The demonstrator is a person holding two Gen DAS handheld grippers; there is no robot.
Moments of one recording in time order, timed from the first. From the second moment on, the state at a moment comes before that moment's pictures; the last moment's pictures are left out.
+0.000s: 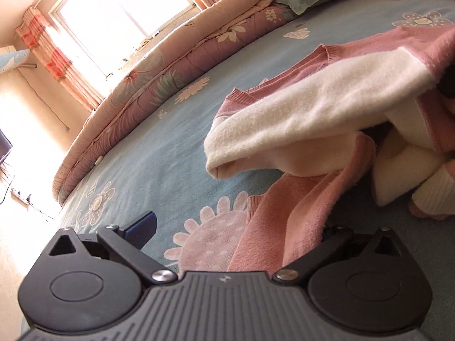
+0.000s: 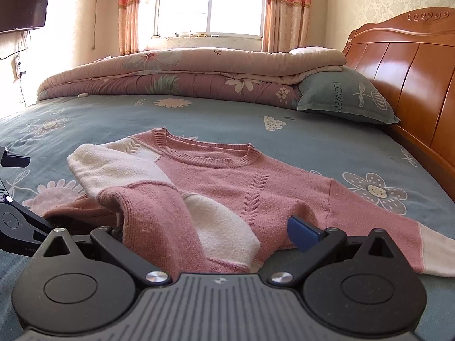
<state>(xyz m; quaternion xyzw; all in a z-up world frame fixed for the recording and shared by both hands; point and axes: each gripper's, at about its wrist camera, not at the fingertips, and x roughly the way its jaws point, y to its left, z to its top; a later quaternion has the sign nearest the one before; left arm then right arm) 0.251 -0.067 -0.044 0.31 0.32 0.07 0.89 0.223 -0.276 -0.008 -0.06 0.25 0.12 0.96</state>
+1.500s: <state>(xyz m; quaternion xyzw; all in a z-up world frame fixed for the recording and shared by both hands) 0.317 0.236 0.035 0.17 0.35 0.35 0.85 0.179 -0.235 0.007 -0.12 0.14 0.20 0.96</state>
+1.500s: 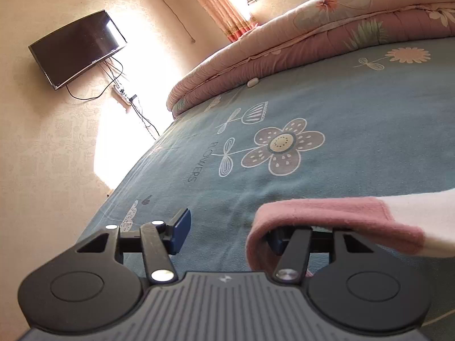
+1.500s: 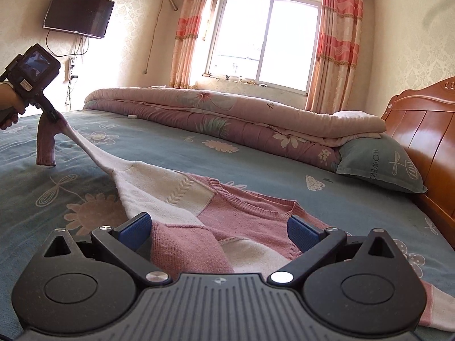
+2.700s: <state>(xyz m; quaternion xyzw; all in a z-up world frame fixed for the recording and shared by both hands) 0.358 0.039 0.004 0.03 0.40 -0.04 0.92 0.190 -0.259 0.012 -0.07 0.12 0.17 0.97</state>
